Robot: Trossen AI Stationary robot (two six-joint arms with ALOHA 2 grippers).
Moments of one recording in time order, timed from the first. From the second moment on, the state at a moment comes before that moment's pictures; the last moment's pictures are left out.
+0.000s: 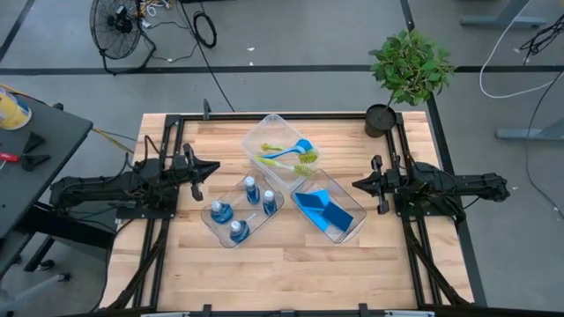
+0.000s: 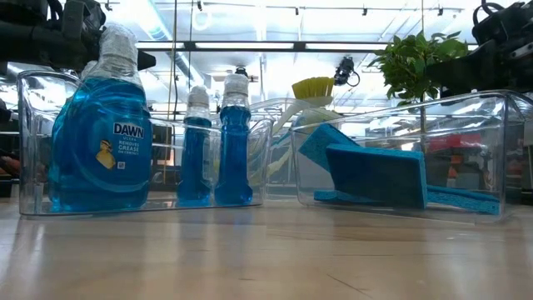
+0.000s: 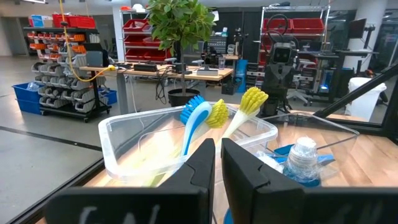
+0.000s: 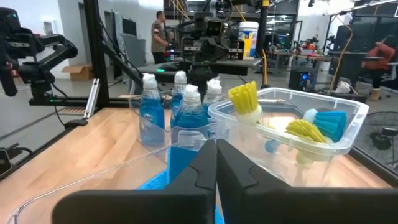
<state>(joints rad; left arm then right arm) 0.09 0.24 0.14 0.15 -0.24 -0.02 0.02 0.00 0.02 0.01 -0.01 -0.04</state>
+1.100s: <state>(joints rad) 0.09 0.24 0.14 0.15 -0.24 -0.02 0.02 0.00 0.02 0.01 -0.01 -0.04</state>
